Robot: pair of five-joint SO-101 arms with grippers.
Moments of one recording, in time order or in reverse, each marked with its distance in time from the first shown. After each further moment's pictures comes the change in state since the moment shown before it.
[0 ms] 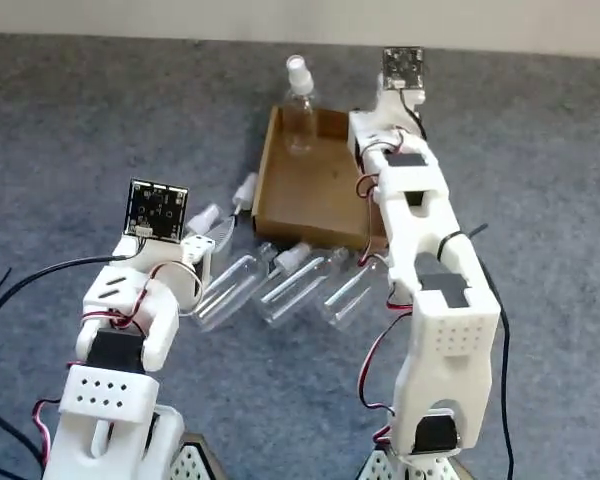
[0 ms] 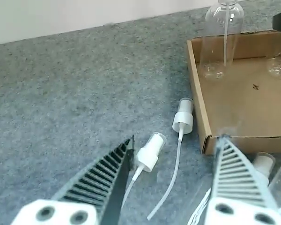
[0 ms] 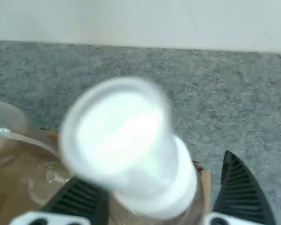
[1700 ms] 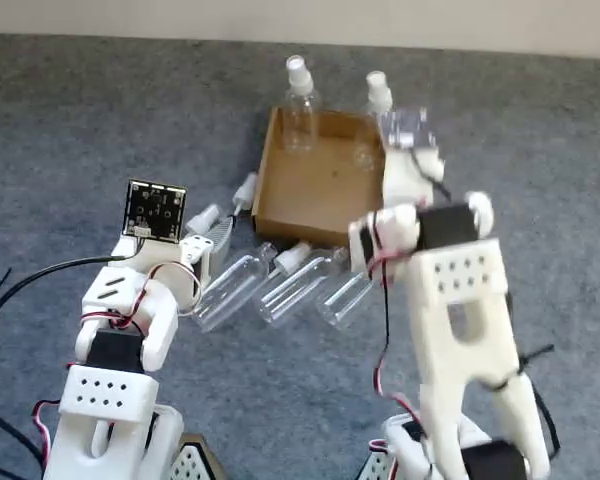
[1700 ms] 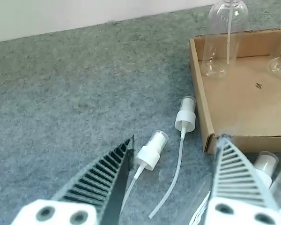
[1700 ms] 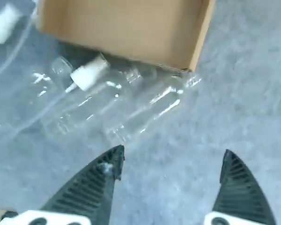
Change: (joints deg) left arm -0.4 0.0 0.4 0.0 0.0; right arm -8.1 -60.5 25.4 74.8 -5.6
